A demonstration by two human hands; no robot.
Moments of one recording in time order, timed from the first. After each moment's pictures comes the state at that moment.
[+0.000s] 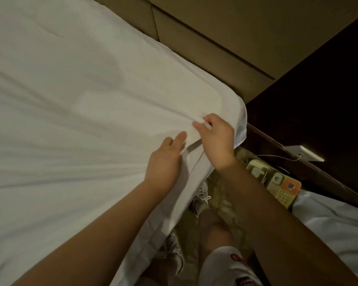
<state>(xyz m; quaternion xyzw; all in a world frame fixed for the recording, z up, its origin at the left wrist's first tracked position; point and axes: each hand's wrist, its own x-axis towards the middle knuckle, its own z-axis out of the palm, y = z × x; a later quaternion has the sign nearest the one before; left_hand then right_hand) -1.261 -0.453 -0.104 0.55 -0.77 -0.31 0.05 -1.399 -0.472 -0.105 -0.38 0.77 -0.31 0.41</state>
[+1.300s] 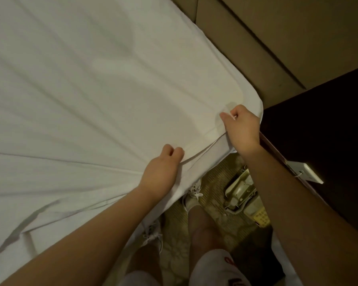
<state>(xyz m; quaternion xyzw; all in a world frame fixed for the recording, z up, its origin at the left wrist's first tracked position) -1.235 -0.399 -0.116 0.60 -0.74 -0.31 -0.05 -1.439 -0.487 -0.128 -0.45 0.79 -0.17 0.39</state>
